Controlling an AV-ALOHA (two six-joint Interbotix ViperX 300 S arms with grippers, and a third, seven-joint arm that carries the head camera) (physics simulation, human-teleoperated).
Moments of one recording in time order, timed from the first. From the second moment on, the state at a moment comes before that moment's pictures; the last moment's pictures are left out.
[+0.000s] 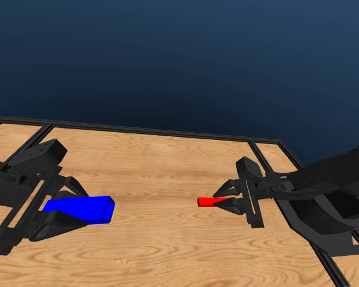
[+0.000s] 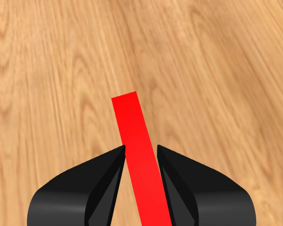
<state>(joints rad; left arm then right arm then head) -0.03 -0.22 1.18 -0.10 -0.18 -0.29 -0.05 -0.04 1.21 0.29 -0.36 -0.06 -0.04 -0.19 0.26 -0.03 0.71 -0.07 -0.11</state>
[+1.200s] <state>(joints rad) -0.18 -0.30 1.05 -0.14 -0.09 -0.28 0.11 -0.17 0.72 0.03 0.08 0.03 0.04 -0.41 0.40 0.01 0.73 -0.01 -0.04</state>
